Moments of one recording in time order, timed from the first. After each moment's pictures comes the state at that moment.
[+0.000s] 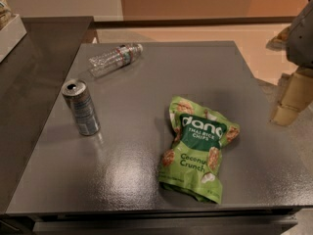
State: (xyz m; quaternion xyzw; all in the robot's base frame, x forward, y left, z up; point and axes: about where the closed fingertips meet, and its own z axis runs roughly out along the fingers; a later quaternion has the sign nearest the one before) arm 0.438 -0.217 0.976 -0.60 0.78 -0.03 0.16
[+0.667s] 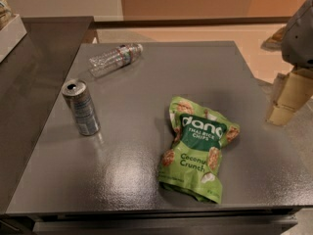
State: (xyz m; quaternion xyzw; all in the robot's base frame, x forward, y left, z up) arm 0.439 -0.206 0.976 -0.61 0.77 -0.02 0.16
